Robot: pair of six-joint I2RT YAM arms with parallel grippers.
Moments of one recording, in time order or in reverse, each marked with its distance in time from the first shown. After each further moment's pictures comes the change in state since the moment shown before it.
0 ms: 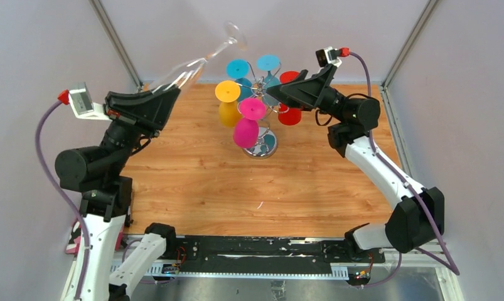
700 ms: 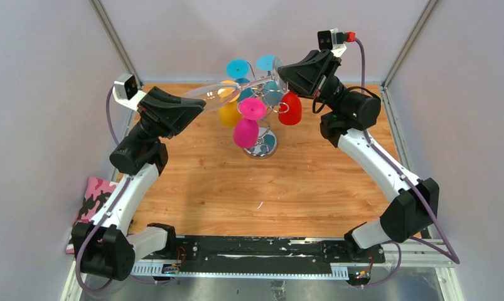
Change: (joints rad) left arm 0.026 0.396 -0.255 1.211 0.269 -0.739; right arm 0.074 0.074 0.176 0.150 0.101 0.131
